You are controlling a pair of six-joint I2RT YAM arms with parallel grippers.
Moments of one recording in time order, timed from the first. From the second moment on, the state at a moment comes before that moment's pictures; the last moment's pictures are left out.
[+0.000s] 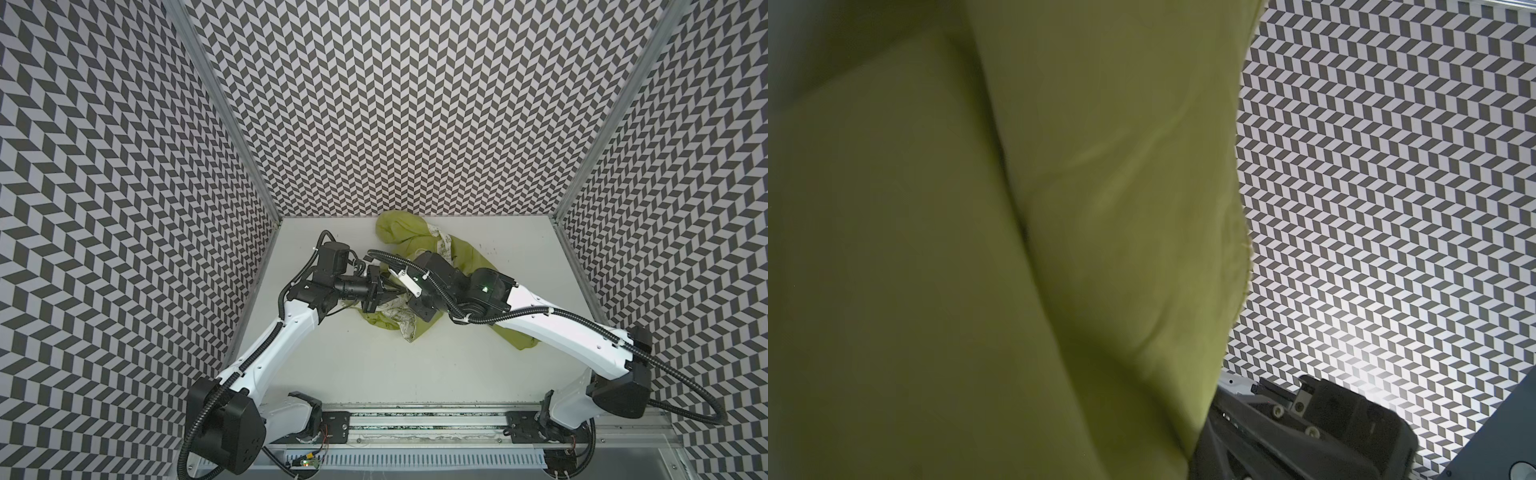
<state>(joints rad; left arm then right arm) -0.31 1.22 0.98 -0.33 1.11 -1.20 1.00 1.58 1.64 -0.82 0.28 0.04</state>
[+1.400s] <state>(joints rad) -0.38 0.82 0.70 -0.30 0.79 -1.13 0.97 1.65 1.68 -0.81 -0.01 0.20</state>
